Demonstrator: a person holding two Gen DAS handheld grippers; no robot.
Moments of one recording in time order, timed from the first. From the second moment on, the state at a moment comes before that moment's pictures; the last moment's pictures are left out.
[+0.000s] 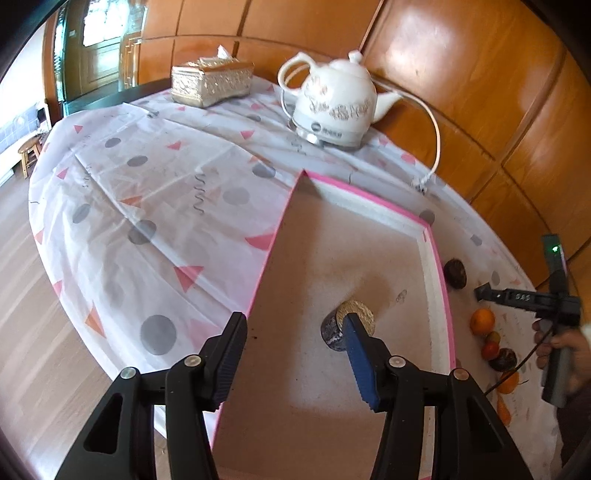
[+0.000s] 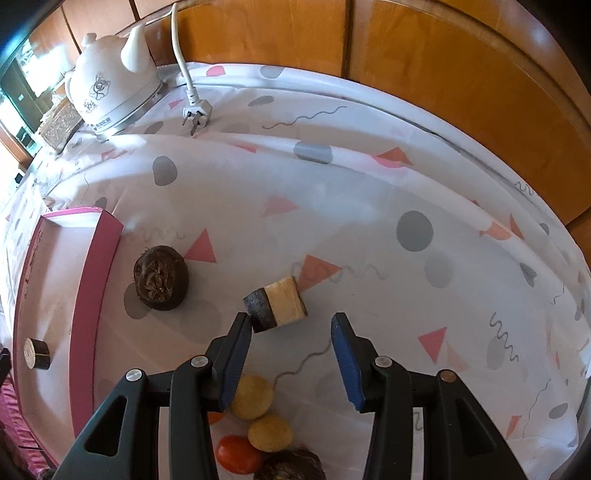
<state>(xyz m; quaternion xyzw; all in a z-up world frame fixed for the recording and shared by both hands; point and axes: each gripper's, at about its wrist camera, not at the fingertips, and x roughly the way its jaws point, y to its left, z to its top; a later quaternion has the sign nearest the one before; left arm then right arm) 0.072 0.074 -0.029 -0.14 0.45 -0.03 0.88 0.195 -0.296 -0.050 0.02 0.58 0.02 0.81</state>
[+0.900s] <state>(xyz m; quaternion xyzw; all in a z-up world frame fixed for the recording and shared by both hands) 0.043 0.104 -0.029 -0.18 0.45 0.01 0.88 0.131 -0.199 0.011 0.03 0.51 0.17 0.84</state>
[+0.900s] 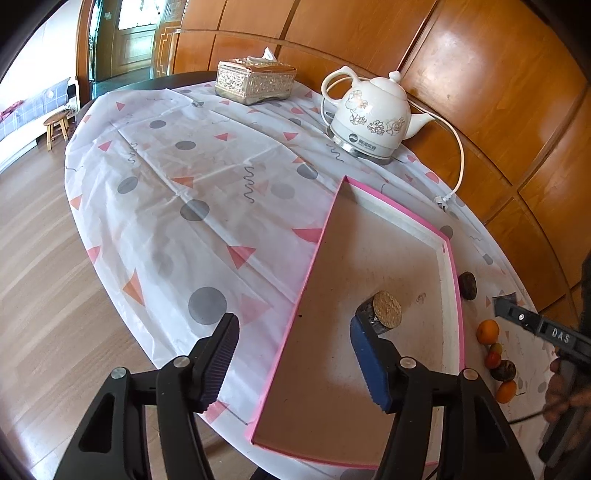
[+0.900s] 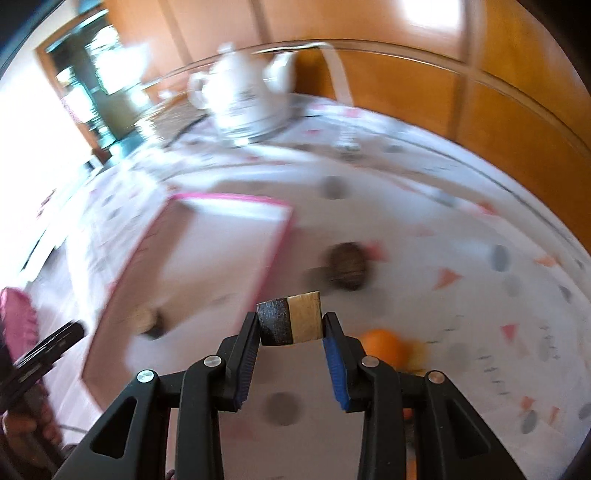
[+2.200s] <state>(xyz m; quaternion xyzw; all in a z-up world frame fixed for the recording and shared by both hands) 0.030 0.083 -0.025 -0.15 0.45 -0.02 0.88 0.038 -0.304 0.013 0.09 0.51 0.00 0.85</state>
